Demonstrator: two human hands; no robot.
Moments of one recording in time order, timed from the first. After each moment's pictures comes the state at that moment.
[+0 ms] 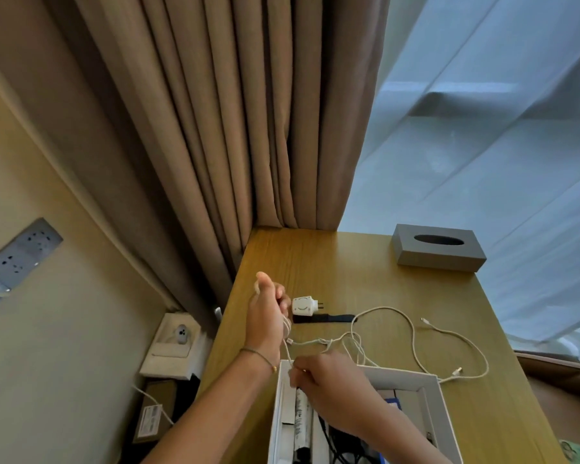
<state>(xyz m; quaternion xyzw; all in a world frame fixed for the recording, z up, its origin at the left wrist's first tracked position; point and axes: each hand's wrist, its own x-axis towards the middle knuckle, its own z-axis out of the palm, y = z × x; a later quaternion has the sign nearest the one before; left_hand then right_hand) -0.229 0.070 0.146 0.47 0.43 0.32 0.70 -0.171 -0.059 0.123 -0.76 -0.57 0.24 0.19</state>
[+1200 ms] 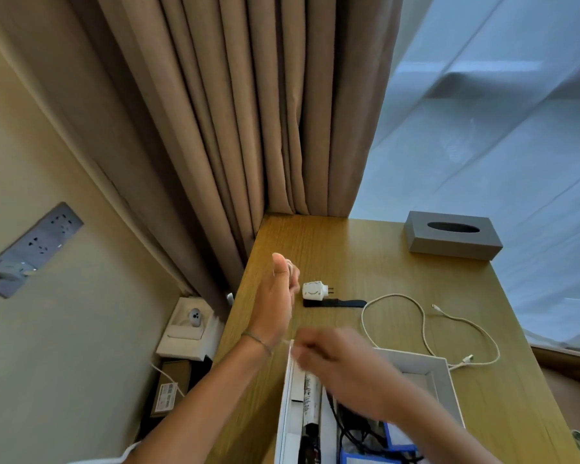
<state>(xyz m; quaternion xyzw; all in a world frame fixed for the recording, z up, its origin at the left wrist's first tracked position) -0.247 0.064 0.157 0.65 0.32 0.31 0.61 -0.181 -0.073 0.178 -0.67 -0.59 0.34 0.30</state>
